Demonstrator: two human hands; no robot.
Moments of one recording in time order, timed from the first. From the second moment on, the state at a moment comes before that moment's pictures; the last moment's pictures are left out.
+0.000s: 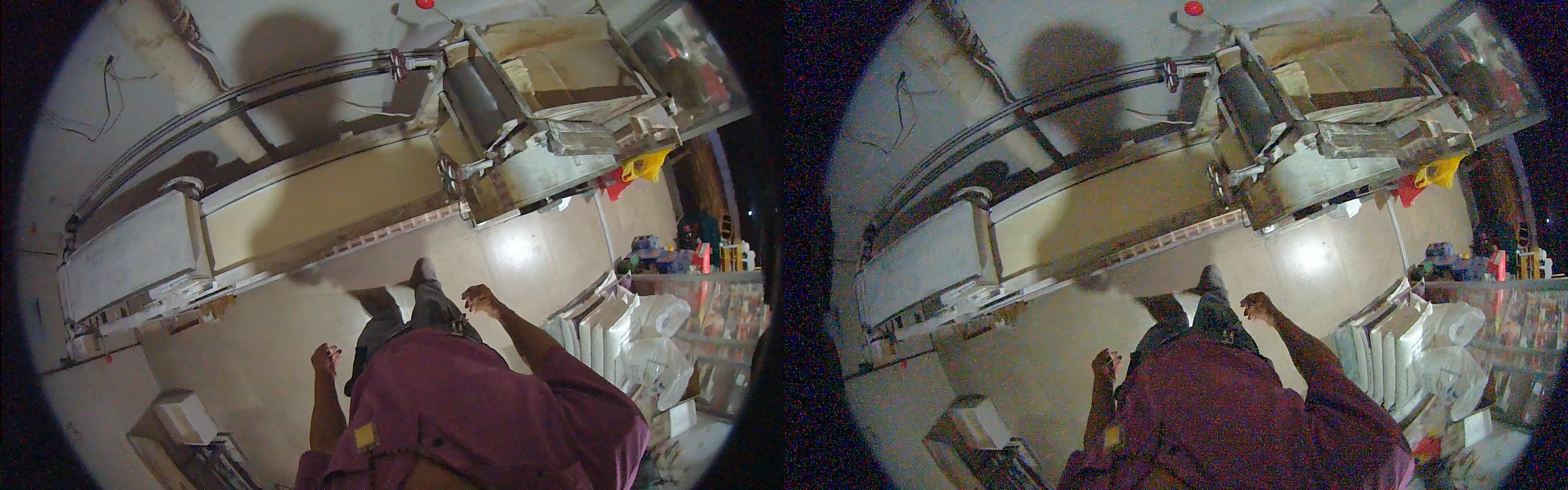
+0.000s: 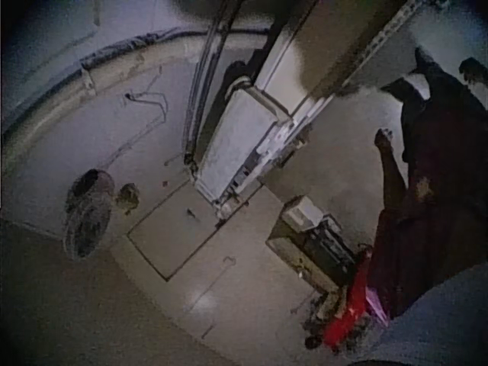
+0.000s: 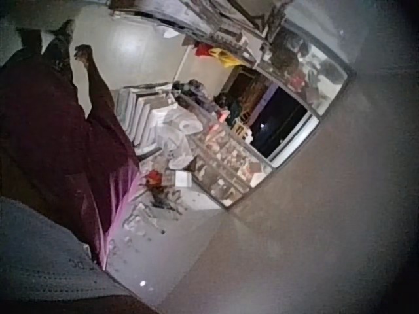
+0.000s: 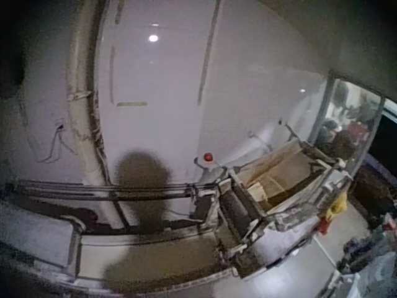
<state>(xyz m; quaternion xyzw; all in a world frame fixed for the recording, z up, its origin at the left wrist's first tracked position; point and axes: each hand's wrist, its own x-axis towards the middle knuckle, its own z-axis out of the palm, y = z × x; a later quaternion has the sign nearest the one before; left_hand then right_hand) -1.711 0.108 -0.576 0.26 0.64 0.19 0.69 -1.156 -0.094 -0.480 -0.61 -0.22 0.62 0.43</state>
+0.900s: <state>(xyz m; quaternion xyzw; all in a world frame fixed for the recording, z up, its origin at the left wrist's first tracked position) -1.733 0.096 -0.573 0.17 0.70 0.22 0.66 -1.181 -0.038 -0.463 -0.67 -0.24 0.63 0.31</state>
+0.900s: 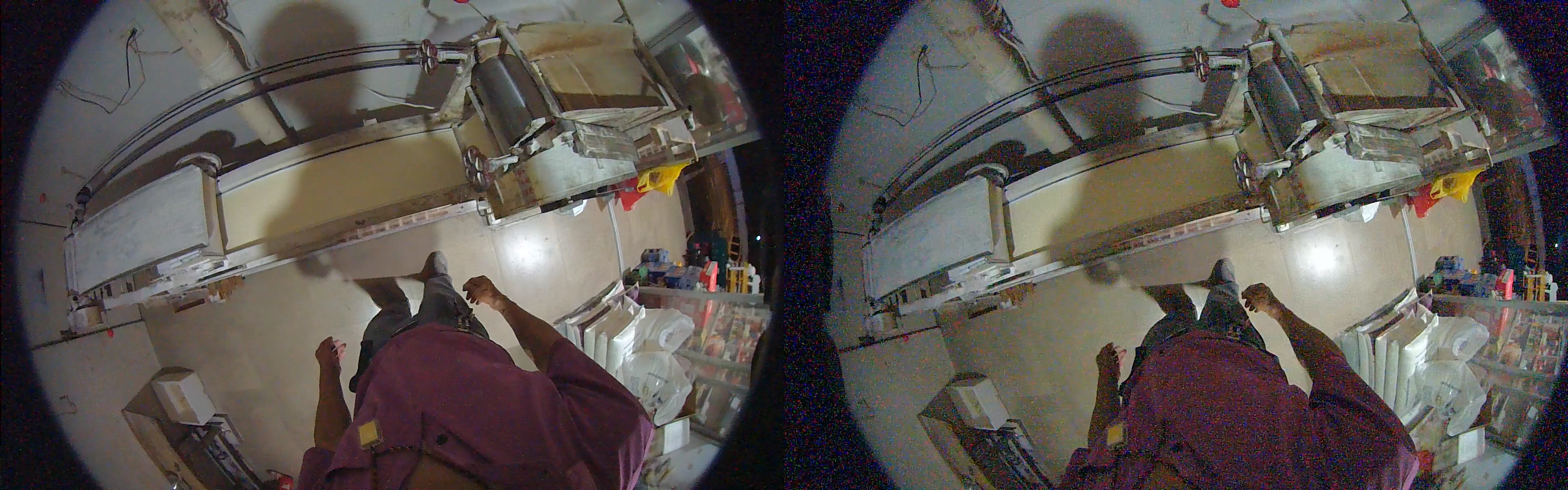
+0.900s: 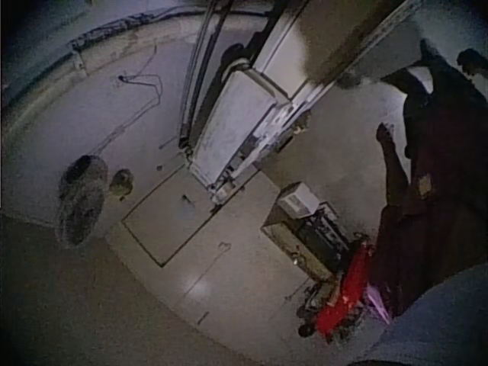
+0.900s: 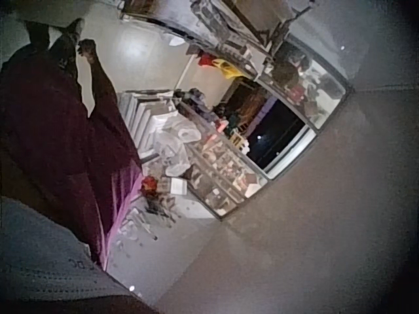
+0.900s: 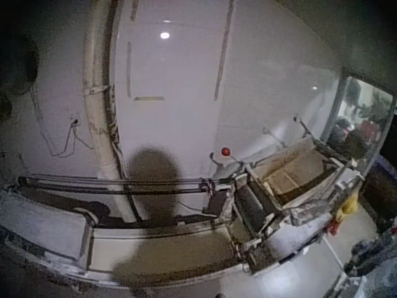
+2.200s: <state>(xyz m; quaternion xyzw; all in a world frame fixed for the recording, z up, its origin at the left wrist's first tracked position) -1.710 0.142 -0.520 0.18 0.71 0.14 0.67 -0.963 0.318 -0.548 -0.83 -0.20 0.03 0.51</state>
